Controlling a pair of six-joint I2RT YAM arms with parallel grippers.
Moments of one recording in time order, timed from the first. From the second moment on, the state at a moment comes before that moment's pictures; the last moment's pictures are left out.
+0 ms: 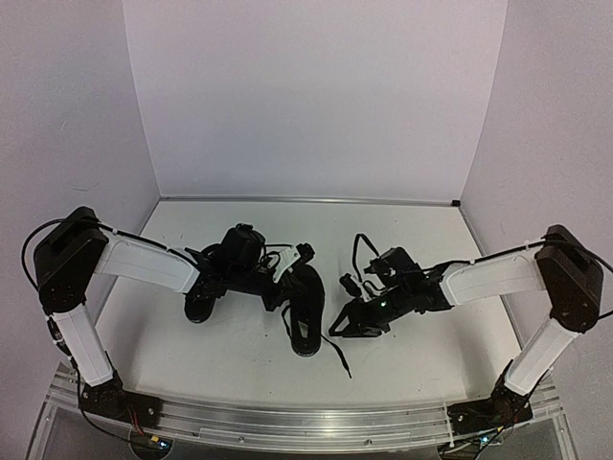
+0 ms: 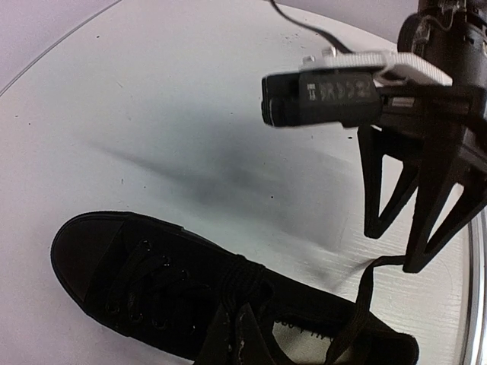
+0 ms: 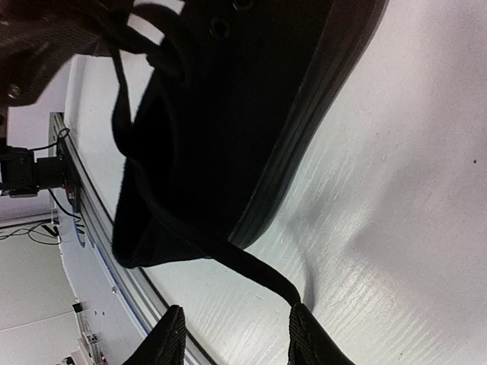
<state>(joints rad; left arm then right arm) -0.87 1.77 0.96 0.23 0.35 0.17 0.79 1.65 0.82 -0.09 -0.55 0.62</state>
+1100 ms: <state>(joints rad) -0.87 1.77 0.94 0.27 0.35 0.16 0.68 1.62 0.86 -0.32 -0.21 0.59</state>
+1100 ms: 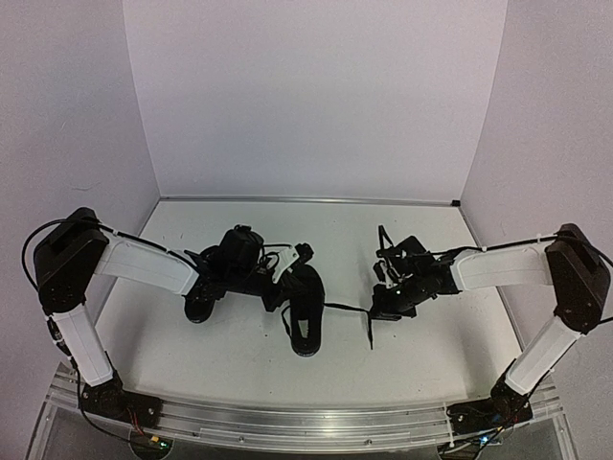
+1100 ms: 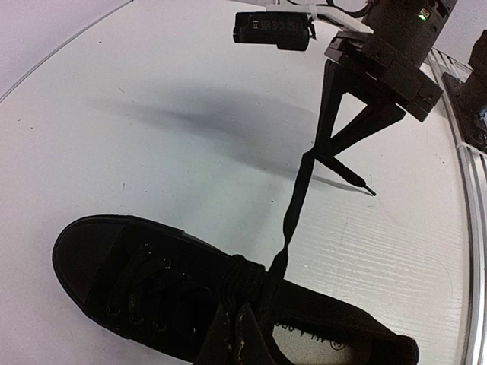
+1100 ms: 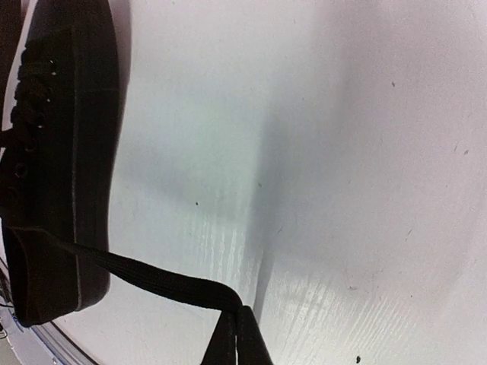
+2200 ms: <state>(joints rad) -0.87 1.76 0.75 0.64 0.35 -0.04 0.73 1.86 1.22 -0.19 -0.58 0.36</state>
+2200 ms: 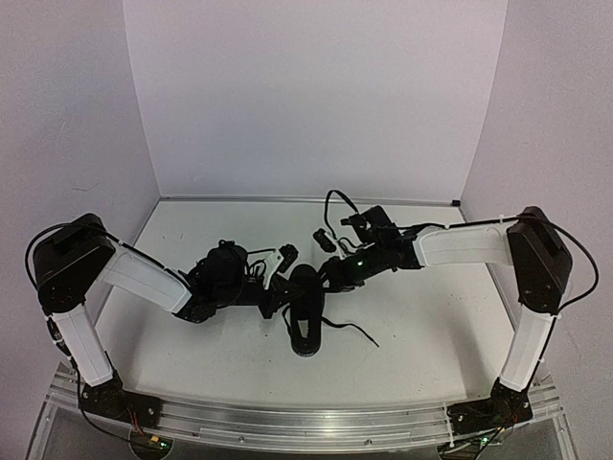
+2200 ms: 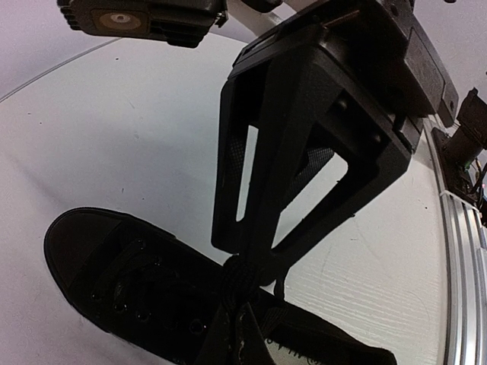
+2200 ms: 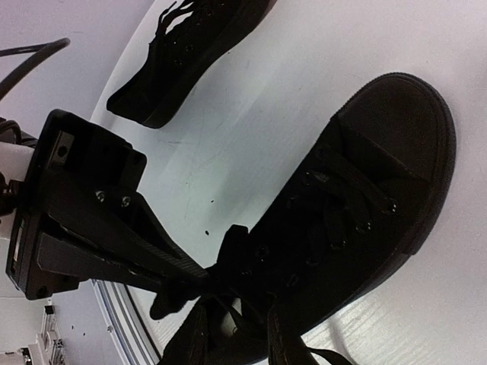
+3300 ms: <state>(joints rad) -0.86 1.76 0.75 0.64 0.34 -0.05 0.77 1.96 1.28 -0.25 -0.55 0.25</state>
